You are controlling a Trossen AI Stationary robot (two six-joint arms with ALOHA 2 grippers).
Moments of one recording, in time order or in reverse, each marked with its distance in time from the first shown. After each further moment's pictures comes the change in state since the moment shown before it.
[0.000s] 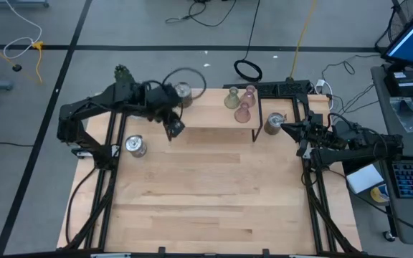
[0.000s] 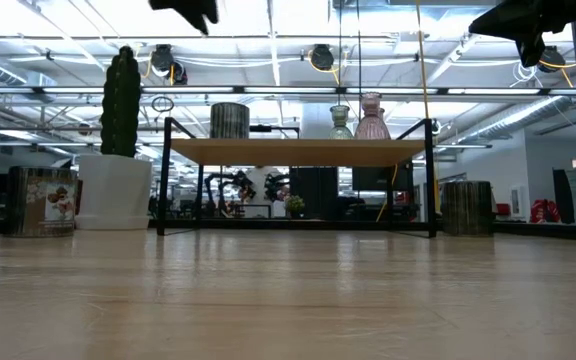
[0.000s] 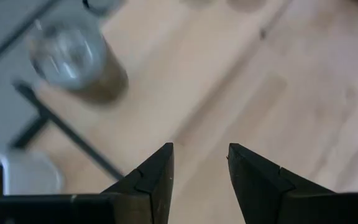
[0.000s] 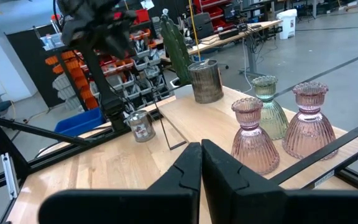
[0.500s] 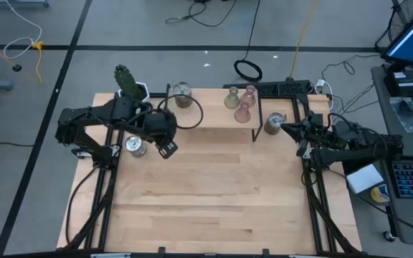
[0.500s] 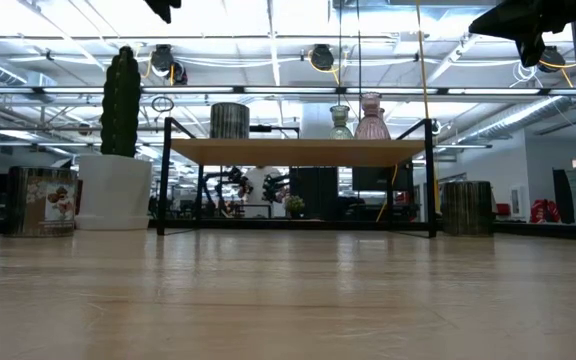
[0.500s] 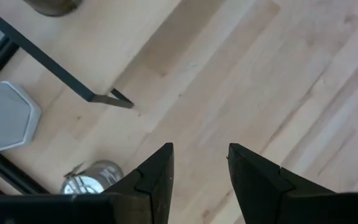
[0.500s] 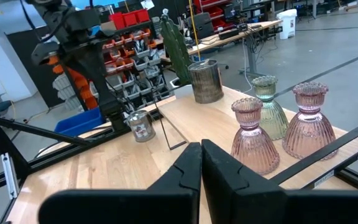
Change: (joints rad) left arm -0.191 0.002 -0.021 -0.196 0.048 -0.240; right arm 0.000 0.000 0.000 0.000 0.000 0.000
